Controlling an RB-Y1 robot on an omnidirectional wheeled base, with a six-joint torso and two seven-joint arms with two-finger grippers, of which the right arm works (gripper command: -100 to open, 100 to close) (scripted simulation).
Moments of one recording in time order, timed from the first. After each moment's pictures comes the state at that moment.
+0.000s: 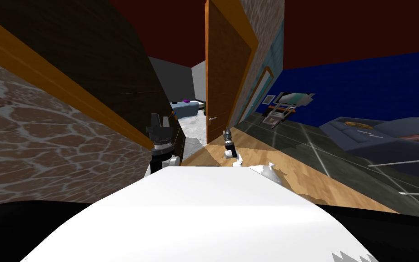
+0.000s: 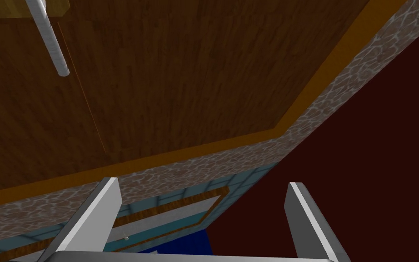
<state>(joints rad) 0.03 -0.09 0.10 -1.47 -0.04 -0.56 -0.08</state>
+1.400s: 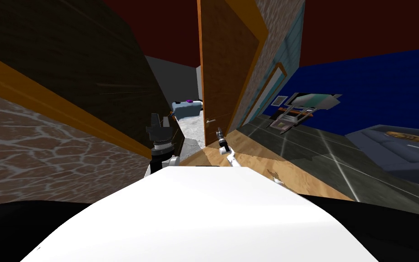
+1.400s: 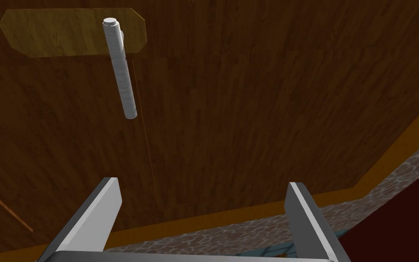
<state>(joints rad) -0.22 -0.08 0.17 -1.08 -0.03 -0.55 -0.12</state>
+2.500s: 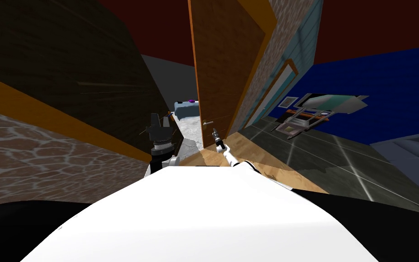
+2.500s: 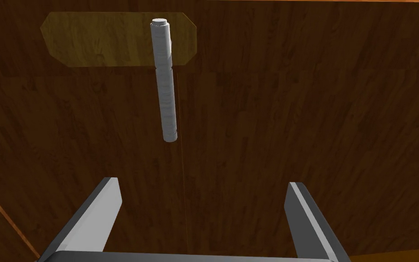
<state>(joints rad) -0.41 -0.04 0.23 -0.79 -0.01 -0.56 -0.14</state>
